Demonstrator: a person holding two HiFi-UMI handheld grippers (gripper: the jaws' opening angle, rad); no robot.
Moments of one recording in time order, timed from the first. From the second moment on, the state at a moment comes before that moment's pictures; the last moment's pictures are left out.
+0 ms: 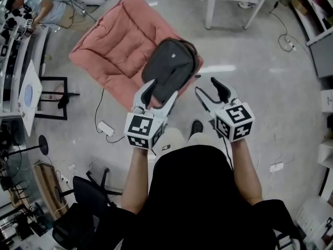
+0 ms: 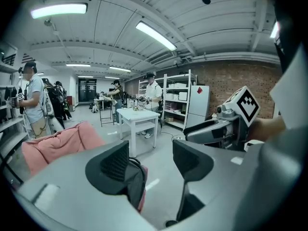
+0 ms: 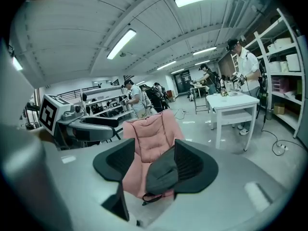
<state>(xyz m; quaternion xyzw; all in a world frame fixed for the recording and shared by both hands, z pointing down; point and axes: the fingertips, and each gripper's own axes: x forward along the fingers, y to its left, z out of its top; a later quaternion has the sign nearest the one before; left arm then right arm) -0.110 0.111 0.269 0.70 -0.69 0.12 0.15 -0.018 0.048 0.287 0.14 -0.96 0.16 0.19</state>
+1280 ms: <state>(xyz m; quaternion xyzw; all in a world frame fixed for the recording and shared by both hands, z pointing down) -0.264 -0.032 0.385 0.75 -0.60 0.17 0.24 -0.136 -0.058 0.414 0.21 -0.88 0.26 0.33</state>
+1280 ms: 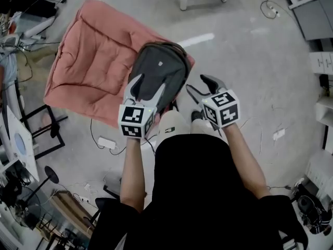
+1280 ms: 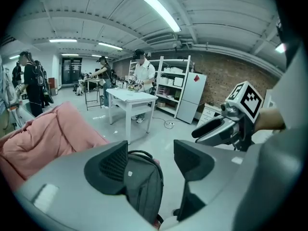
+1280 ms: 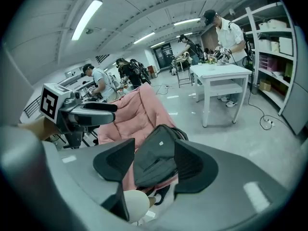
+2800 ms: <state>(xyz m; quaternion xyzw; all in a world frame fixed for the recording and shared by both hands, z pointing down) -0.277 -0.155 0.592 0.86 -0.34 0.33 0.21 -0.154 -0.122 0.633 0.30 -0.79 0.38 0.38</state>
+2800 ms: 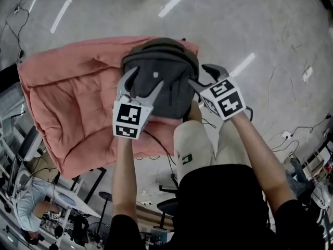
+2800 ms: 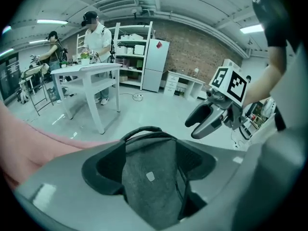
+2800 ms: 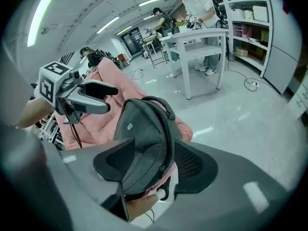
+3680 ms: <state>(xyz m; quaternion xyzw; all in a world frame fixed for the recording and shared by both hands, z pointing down) -0.287 -0.212 0.684 0.86 -0.16 0.47 0.09 -0.154 -0.126 0.722 0.31 -0.78 0.41 0.35</state>
